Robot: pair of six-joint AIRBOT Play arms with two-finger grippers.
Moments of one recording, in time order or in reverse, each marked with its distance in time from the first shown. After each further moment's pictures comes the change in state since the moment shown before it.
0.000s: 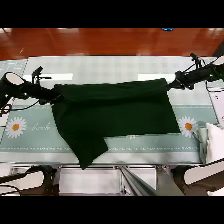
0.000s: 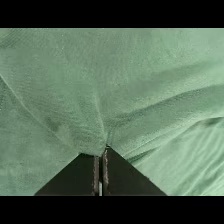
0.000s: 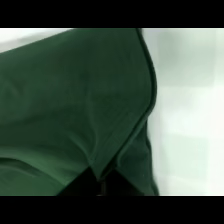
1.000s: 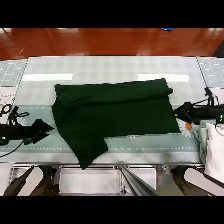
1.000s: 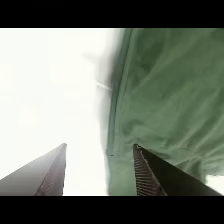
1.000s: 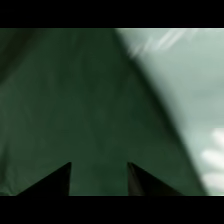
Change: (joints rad) left arm 0.470 0.498 -0.595 -0.023 -0.136 0.092; right arm -0.234 0.593 -0.861 0.157 -0.150 -0.129
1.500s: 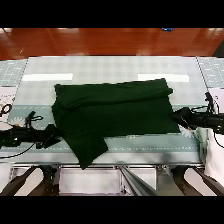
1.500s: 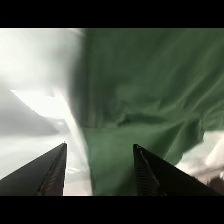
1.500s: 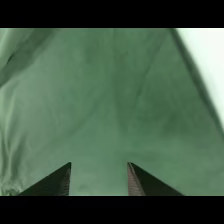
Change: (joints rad) left arm -0.157 -0.089 -0.058 -0.060 -0.045 -0.013; right arm -0.002 0.160 -0.133 0.089 -0.011 -0.051
